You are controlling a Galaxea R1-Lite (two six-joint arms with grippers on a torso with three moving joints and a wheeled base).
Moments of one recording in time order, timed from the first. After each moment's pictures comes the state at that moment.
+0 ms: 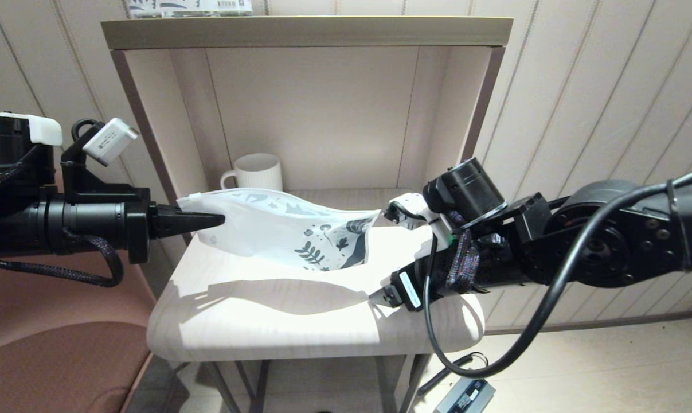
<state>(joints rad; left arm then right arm) -0.09 1.55 -0.98 -0.16 -0.96 0.18 0.65 1.80 -1.30 0.25 -0.05 0.06</state>
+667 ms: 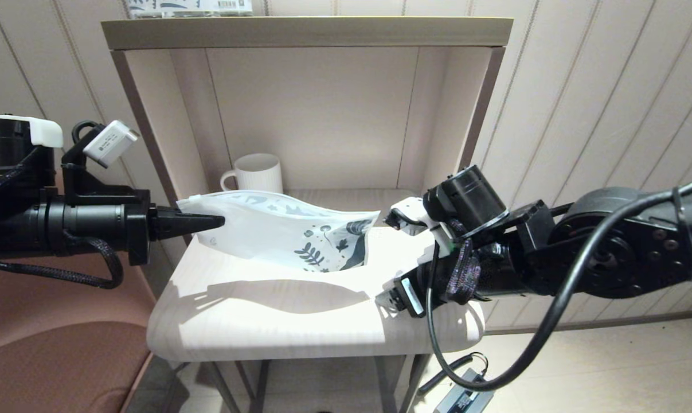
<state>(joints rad) -0.09 1.55 -0.97 -0.16 -0.96 0.18 0.66 1.80 -1.26 0.24 -0.10 0.05</state>
